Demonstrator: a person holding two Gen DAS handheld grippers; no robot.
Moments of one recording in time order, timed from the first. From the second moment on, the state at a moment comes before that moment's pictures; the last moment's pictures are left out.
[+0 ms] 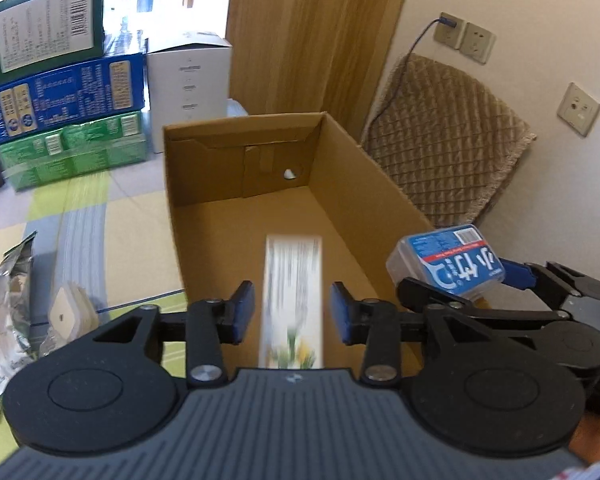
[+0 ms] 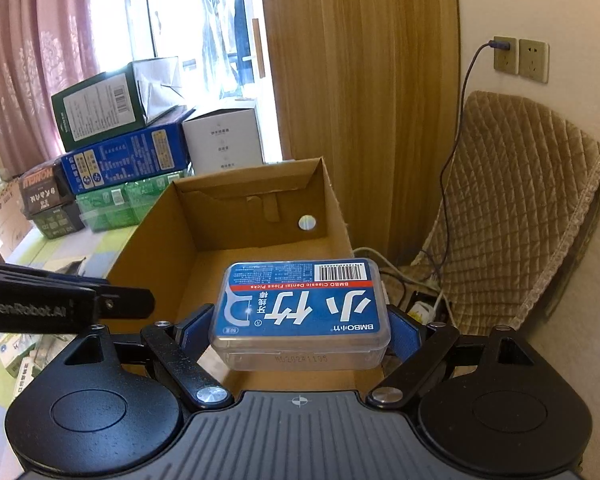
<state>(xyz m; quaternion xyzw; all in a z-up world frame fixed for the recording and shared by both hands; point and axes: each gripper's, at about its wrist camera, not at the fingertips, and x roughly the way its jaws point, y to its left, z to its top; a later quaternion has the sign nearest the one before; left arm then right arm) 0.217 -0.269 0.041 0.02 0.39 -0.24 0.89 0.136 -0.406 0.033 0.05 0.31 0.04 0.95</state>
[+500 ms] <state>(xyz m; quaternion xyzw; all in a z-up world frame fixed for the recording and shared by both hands) 0.198 -0.224 0.063 0.01 0.37 -0.21 0.91 0.128 -0.385 0.045 0.05 0.28 0.06 0.96</state>
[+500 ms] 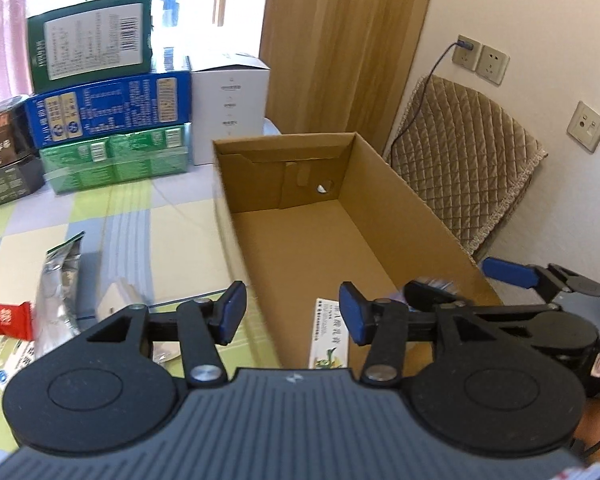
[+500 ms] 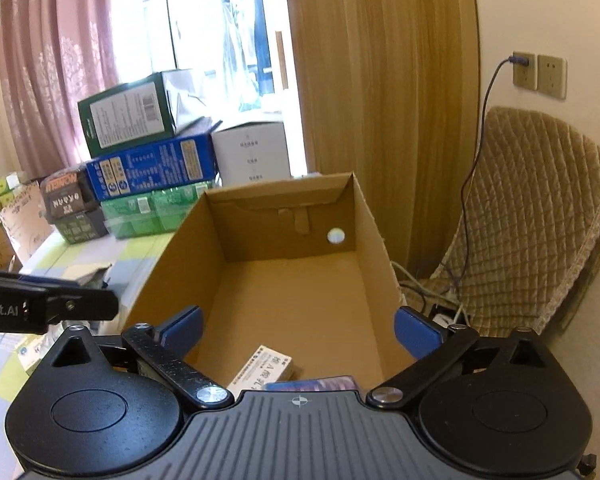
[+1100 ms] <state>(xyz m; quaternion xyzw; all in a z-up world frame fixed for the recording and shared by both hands) 0.142 -0.078 0.076 -0.01 0.36 -0.09 0.93 0.064 -0.289 0.098 0.06 0.24 0.16 0.96</state>
